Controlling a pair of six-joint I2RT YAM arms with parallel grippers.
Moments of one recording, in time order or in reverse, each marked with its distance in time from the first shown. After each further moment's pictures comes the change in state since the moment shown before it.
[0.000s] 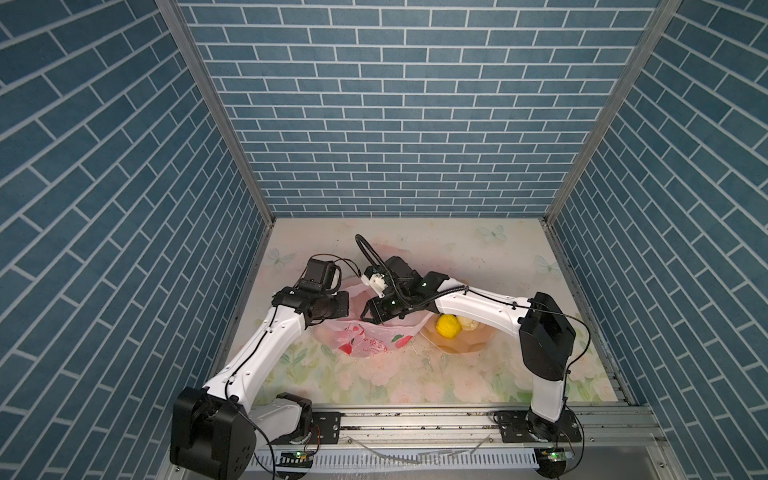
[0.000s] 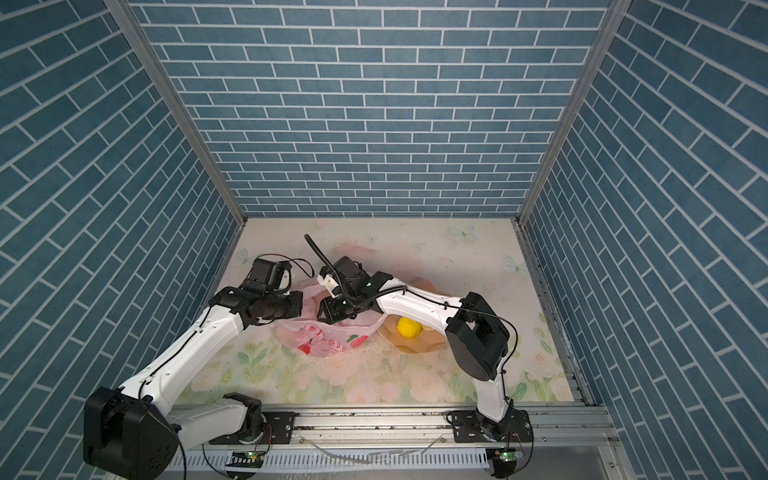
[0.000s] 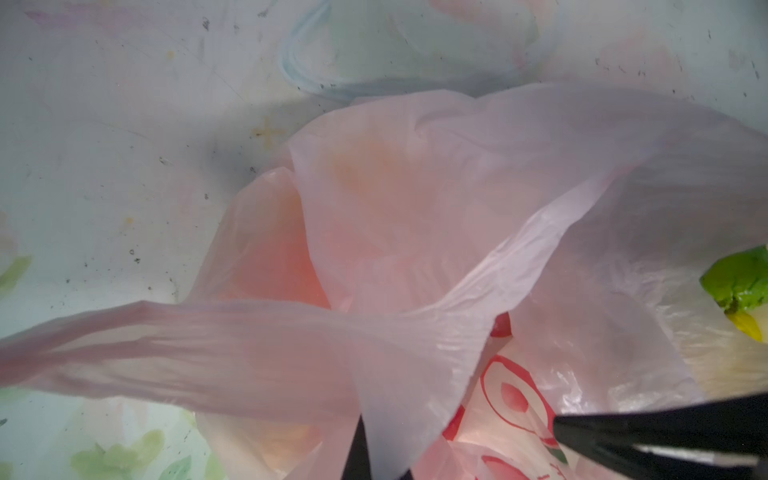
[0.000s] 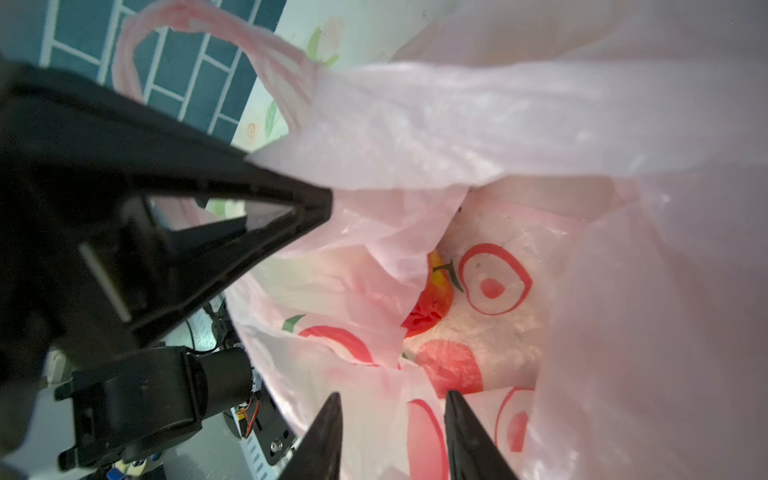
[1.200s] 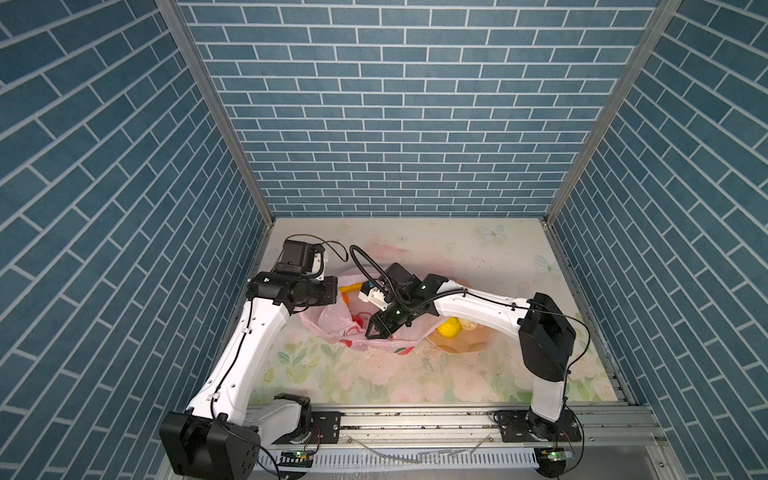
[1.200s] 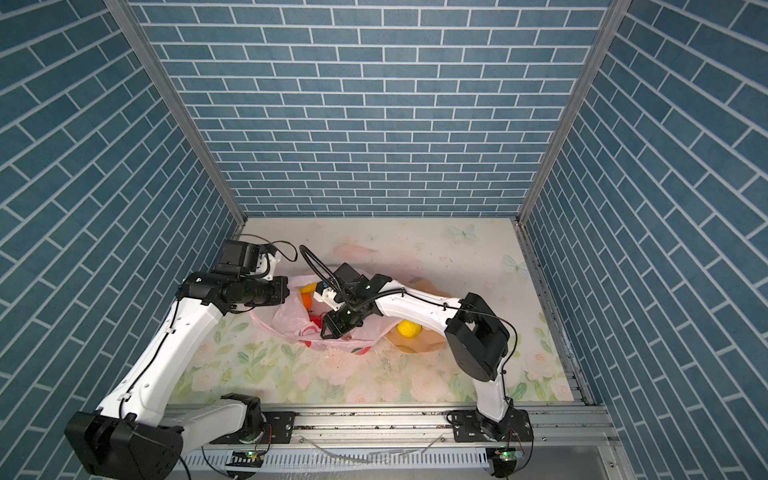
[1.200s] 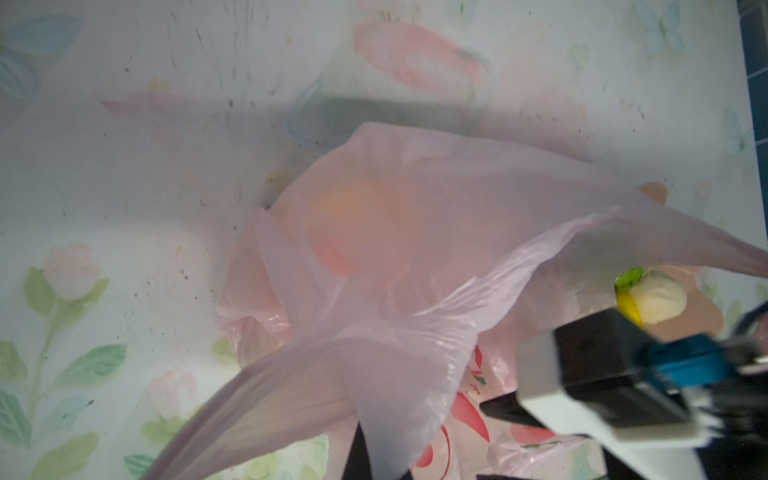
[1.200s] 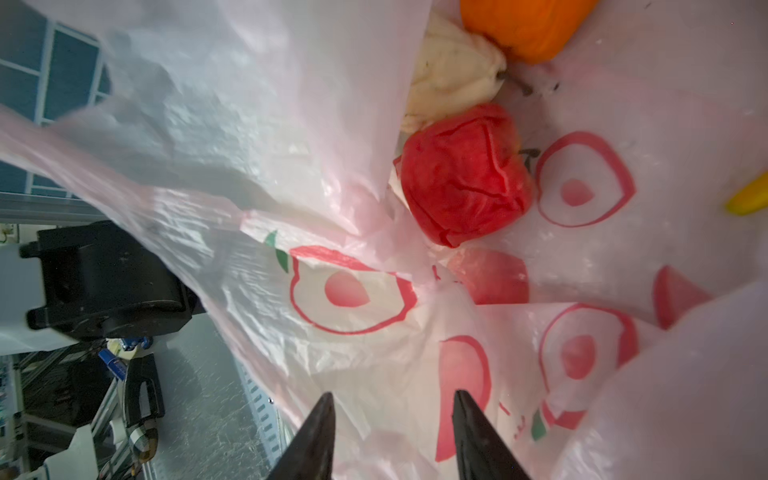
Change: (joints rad) left arm 0.114 -0.027 0.247 -0.298 0.143 0.140; right arm 0.005 -0.029 -0.013 -0.154 -0.048 -0.190
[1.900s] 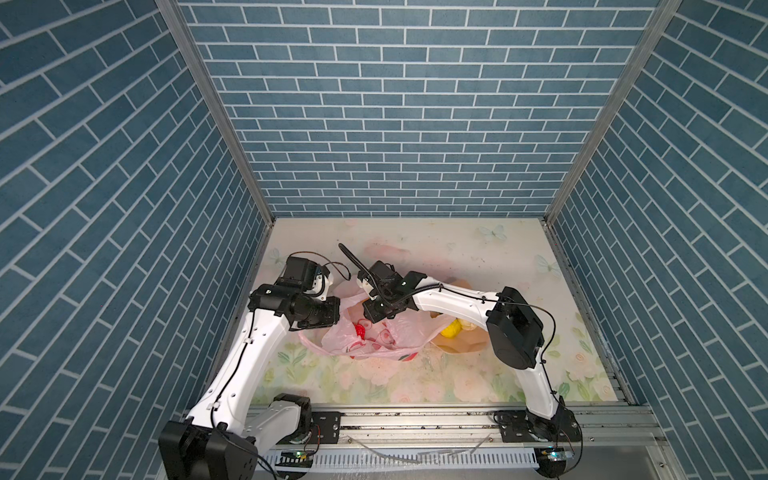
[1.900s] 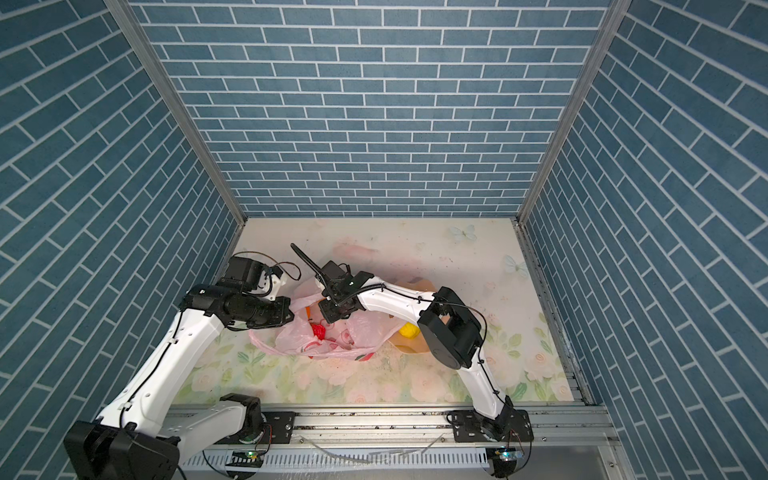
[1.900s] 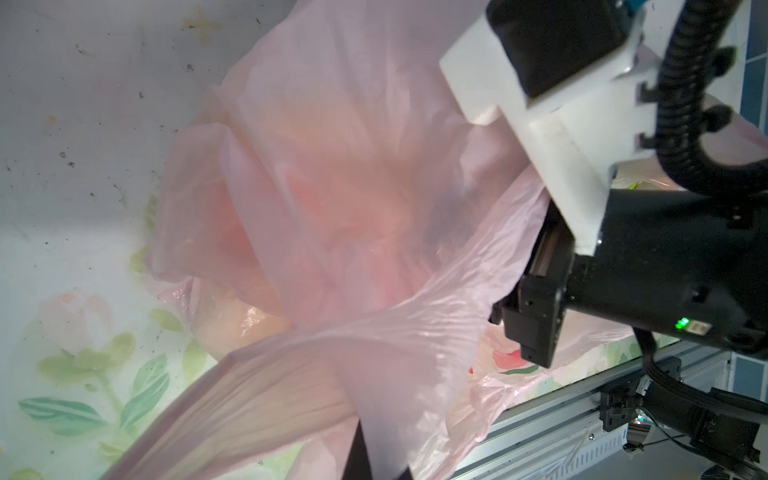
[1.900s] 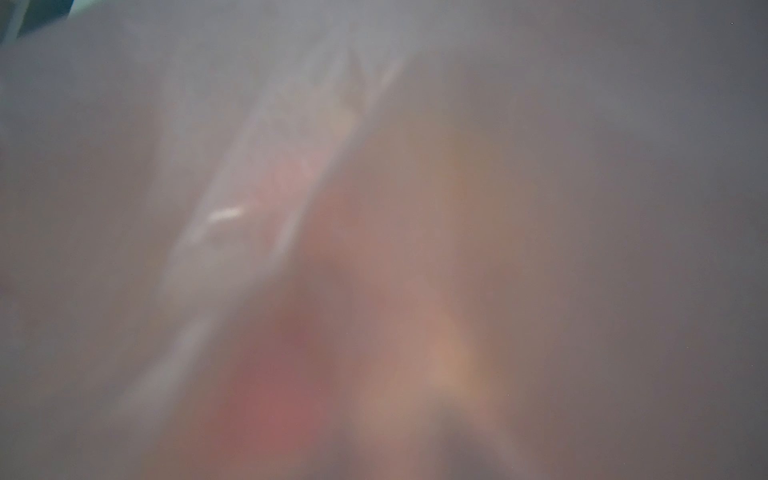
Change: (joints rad) left arm 0.001 -0.060 -0.134 -0.045 0.132 -0.035; right arm 0.009 0.243 0.212 0.027 0.341 0.076
